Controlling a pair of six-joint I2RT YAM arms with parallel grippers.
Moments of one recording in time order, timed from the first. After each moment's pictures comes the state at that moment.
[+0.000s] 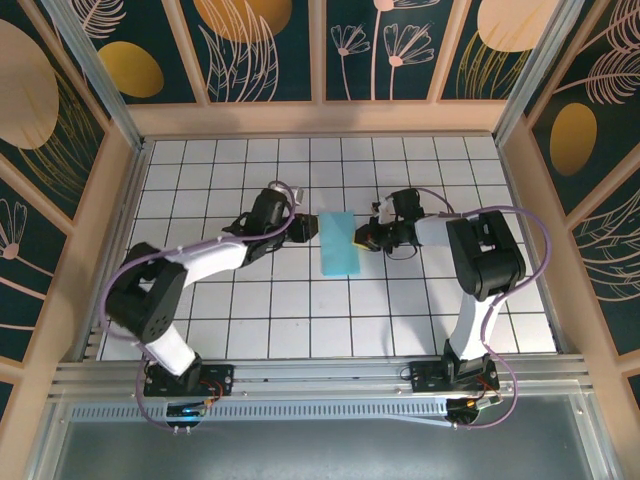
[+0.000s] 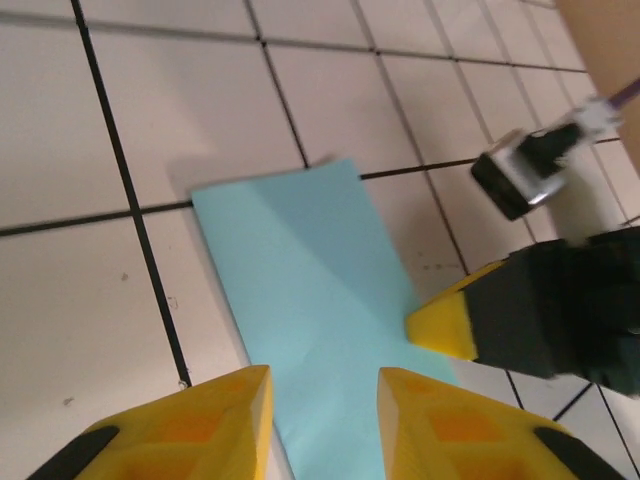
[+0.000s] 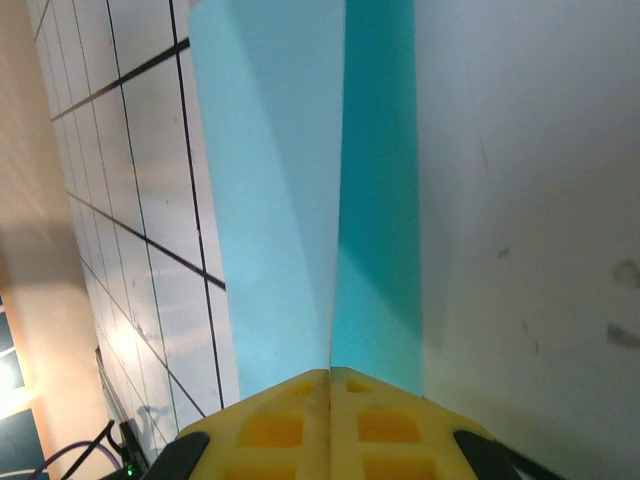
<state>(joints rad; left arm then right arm) -0.59 1.64 0.89 0.14 0.21 -0.54 0.30 1.88 0.93 -0.04 -0.76 0.59</state>
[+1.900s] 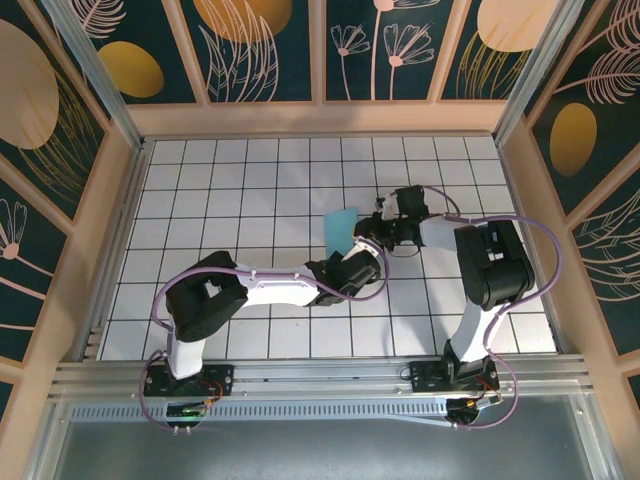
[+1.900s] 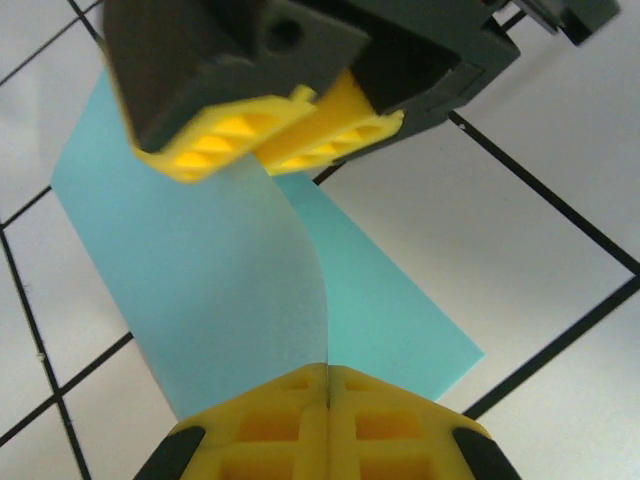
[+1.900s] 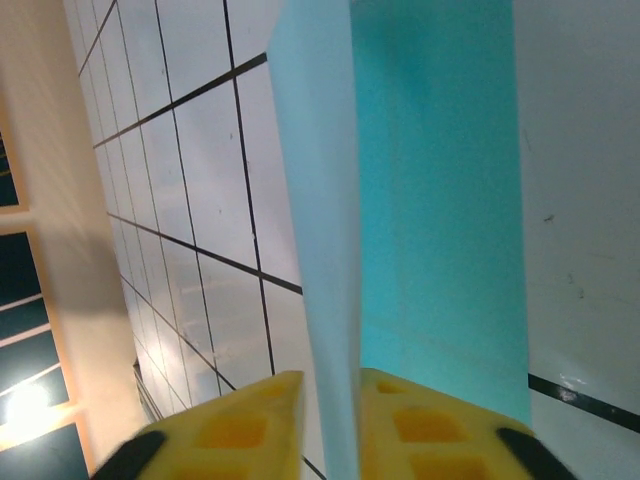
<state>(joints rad) -1.13 1.93 1.16 -0.13 -0.50 -0.24 0.29 1.80 0.91 -0.04 -0.76 0.68</state>
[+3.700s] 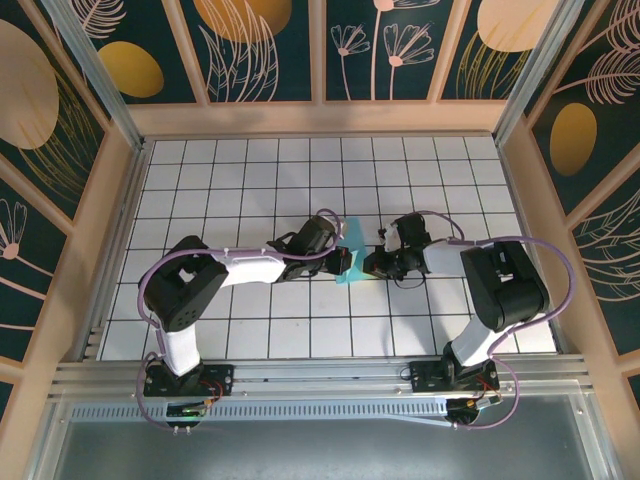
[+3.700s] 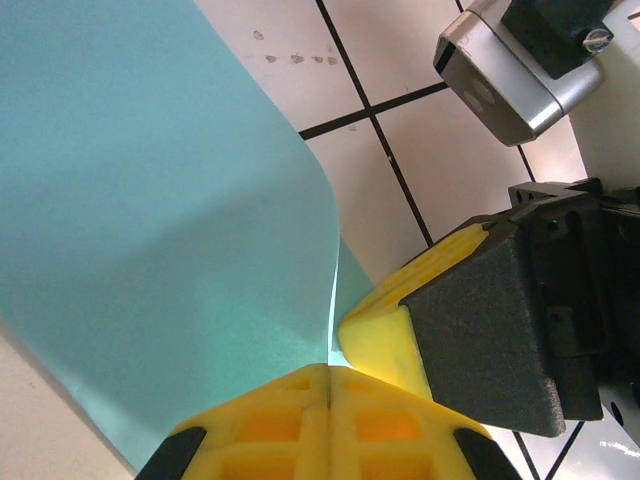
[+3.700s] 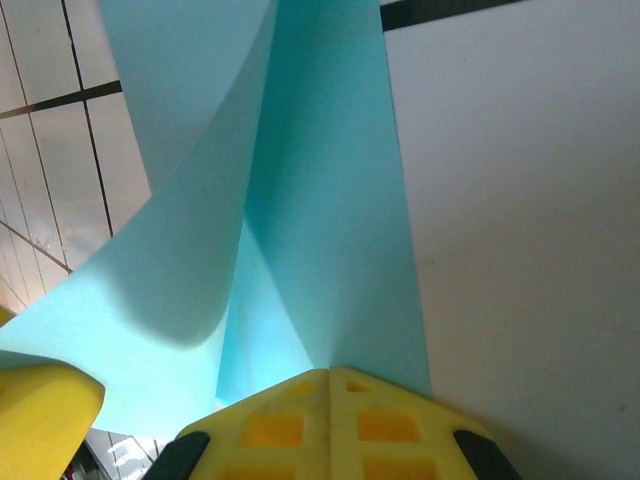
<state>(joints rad) -0.84 1.85 0.99 0.12 0.23 -0.62 0.35 1.65 0.66 -0.09 -0.63 0.53</state>
